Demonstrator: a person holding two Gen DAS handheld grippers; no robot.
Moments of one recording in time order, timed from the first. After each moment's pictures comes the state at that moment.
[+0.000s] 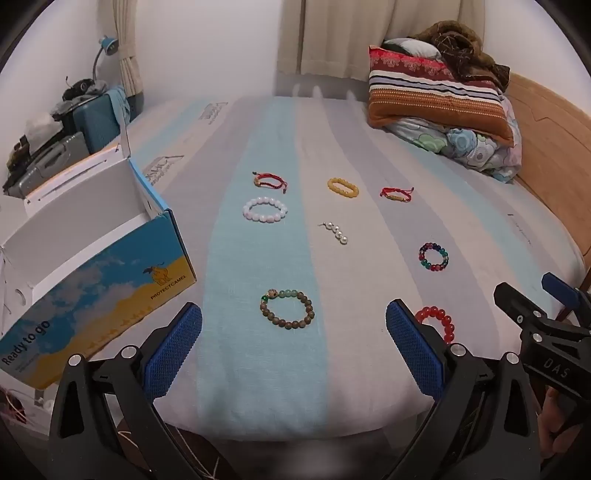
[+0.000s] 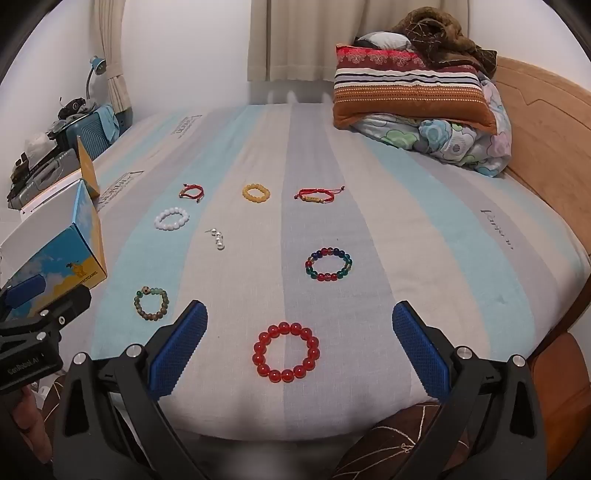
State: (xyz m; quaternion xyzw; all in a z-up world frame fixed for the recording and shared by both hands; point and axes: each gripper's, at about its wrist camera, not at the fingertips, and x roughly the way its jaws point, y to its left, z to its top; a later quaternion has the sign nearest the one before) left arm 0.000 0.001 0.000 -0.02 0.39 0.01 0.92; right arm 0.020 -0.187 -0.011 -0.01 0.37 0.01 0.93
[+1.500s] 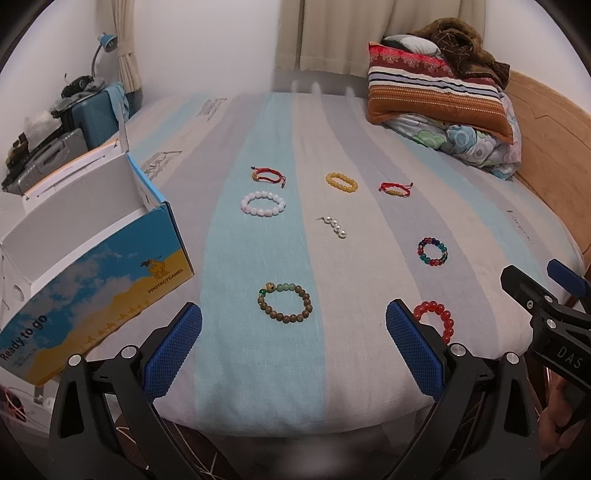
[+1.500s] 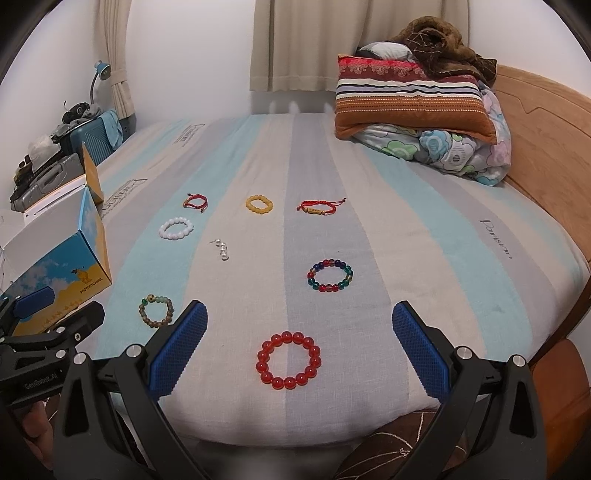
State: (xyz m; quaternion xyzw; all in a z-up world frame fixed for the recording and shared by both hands) left arm 0.000 -0.002 -0.008 -0.02 0.39 0.01 0.92; right arm 0.017 -0.179 -0.003 -0.01 0.35 0.01 0.94
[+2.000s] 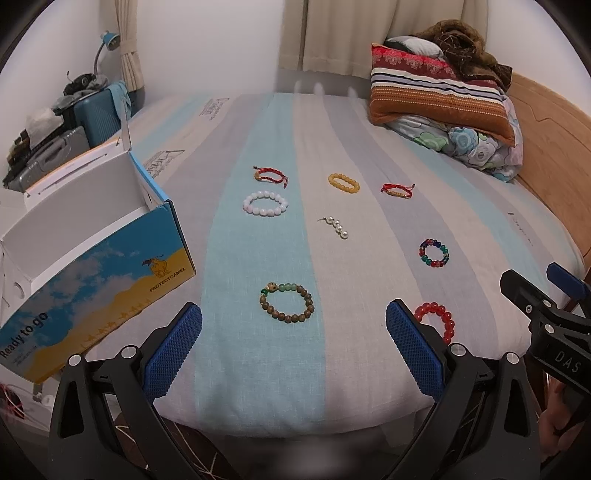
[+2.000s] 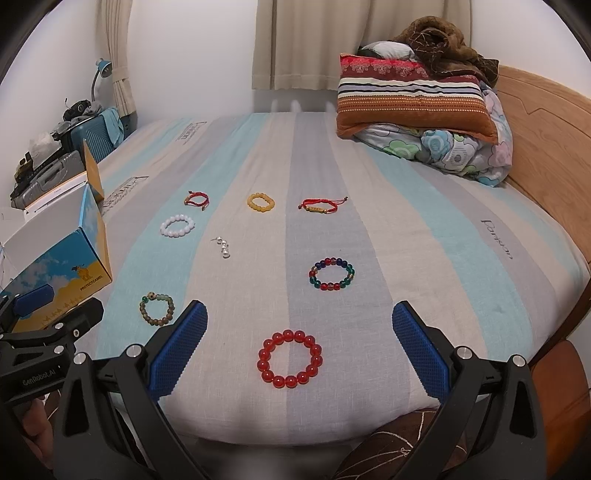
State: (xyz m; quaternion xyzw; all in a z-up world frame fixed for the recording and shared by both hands) left arm -0.002 0.001 -0.007 -0.03 0.39 0.01 0.92; right arm 0.016 -0.175 -0.006 -0.01 0.35 0.01 0.94
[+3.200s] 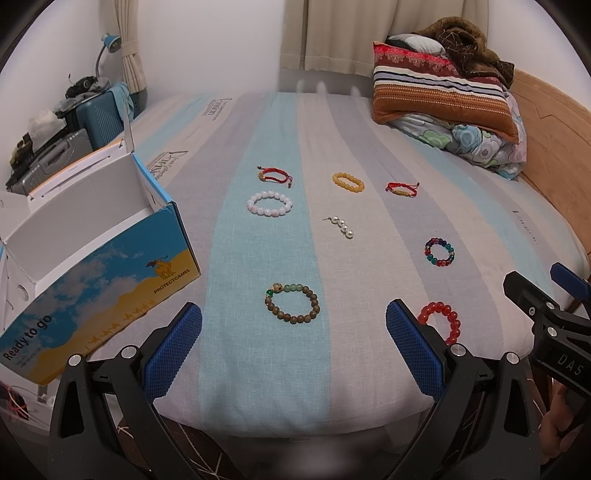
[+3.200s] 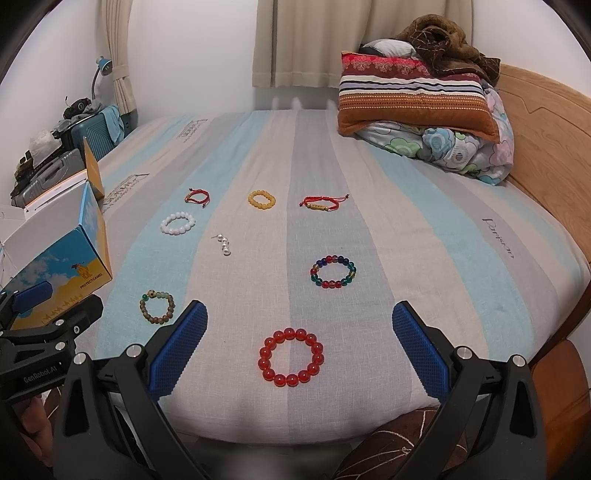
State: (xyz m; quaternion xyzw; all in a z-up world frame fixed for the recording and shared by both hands) left arm 0.000 0.000 -0.009 -0.02 0.40 0.02 0.92; right arm 0.016 -0.172 -0.008 -0.01 0.35 0.01 0.94
